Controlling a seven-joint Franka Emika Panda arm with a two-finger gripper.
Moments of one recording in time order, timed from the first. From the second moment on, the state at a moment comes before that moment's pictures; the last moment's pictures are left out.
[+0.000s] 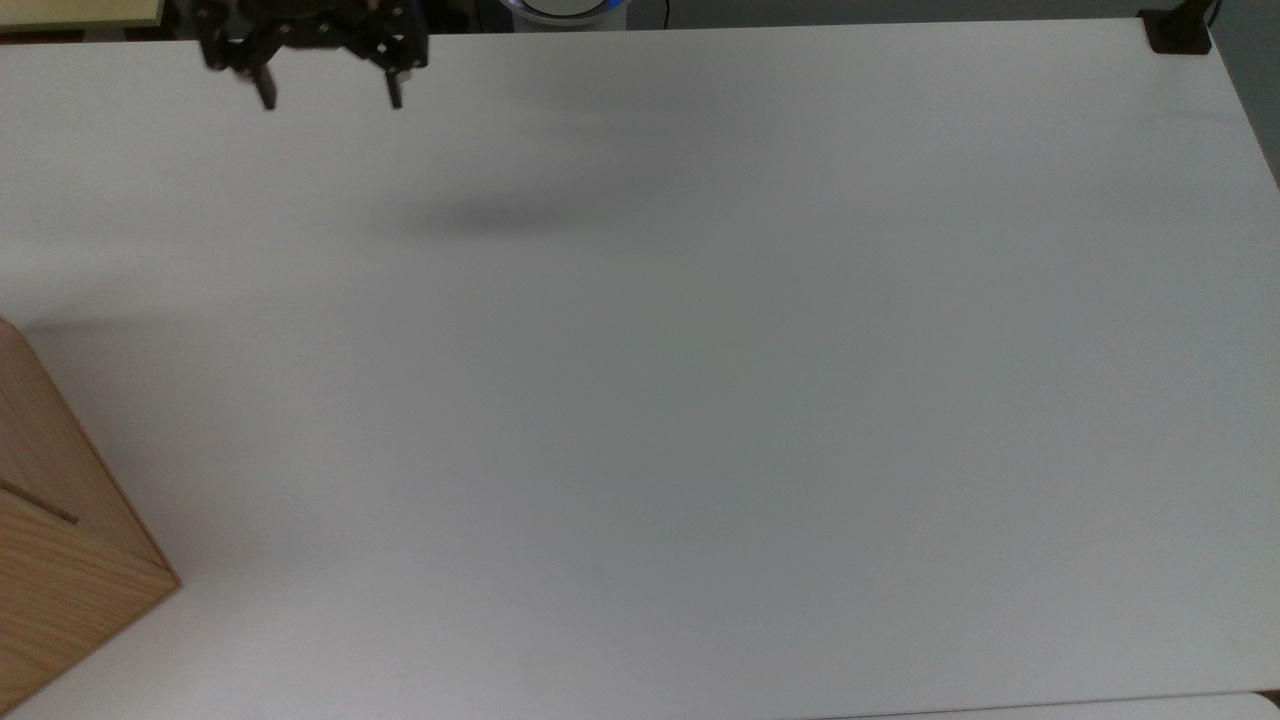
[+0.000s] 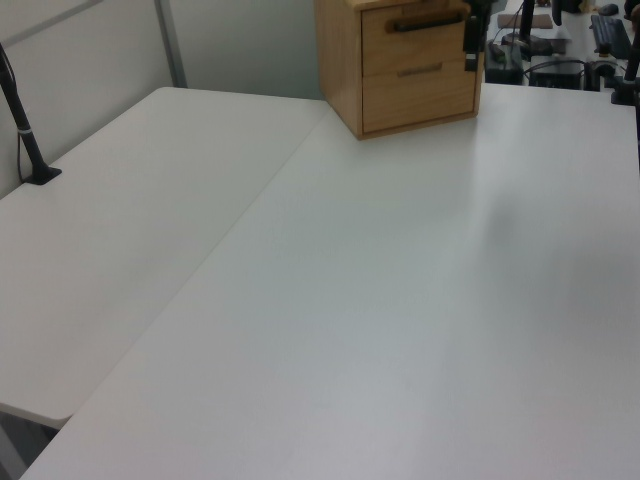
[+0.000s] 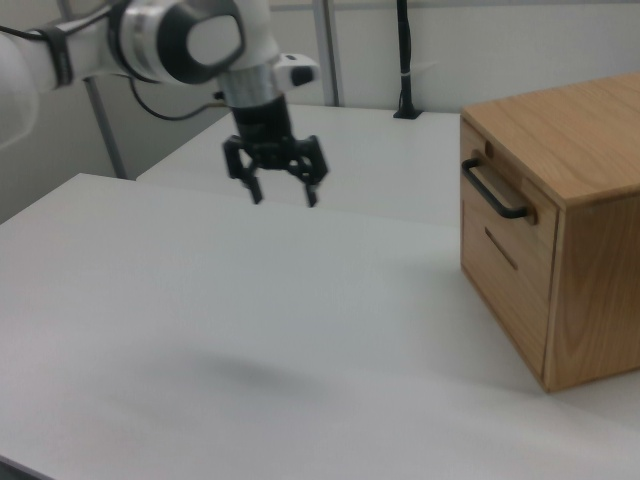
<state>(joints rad) -0.05 0.13 -0.14 -1.52 -0.04 1.71 -0.31</state>
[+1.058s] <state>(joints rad) -0.18 0.39 -0.22 -1.50 -0.24 2.67 -0.59</state>
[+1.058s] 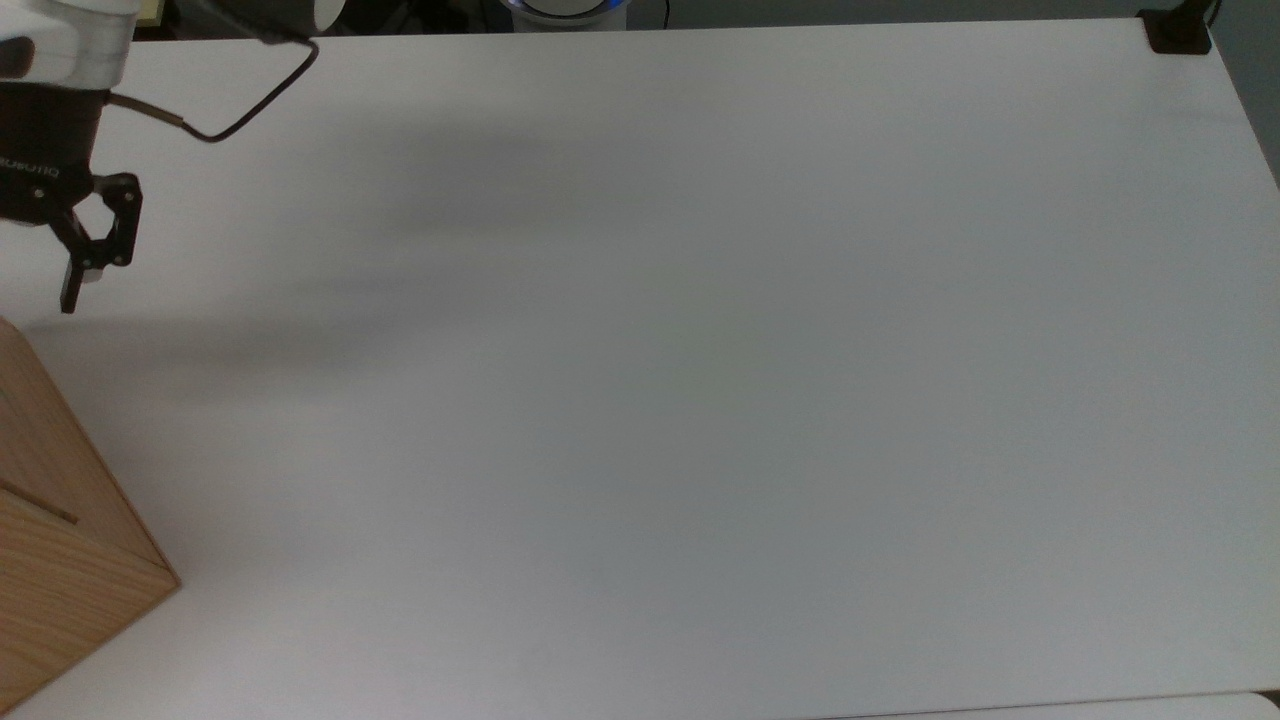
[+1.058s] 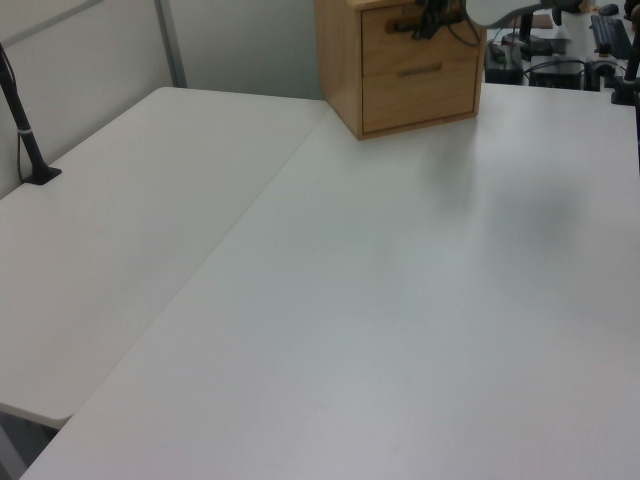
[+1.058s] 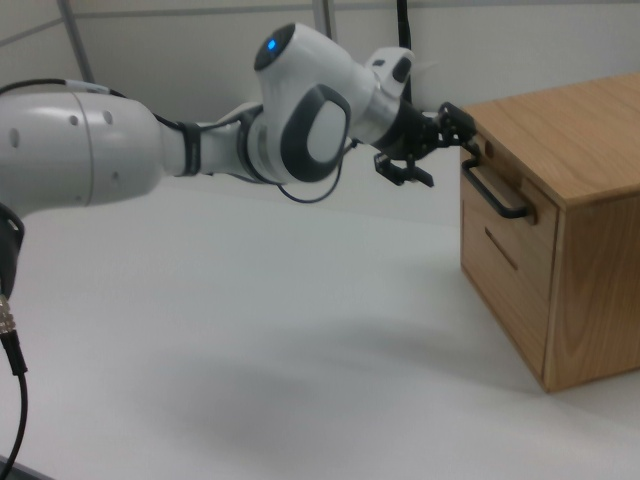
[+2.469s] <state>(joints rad) -0.21 0.42 -0.23 -1.53 -0.34 2.77 -0.69</state>
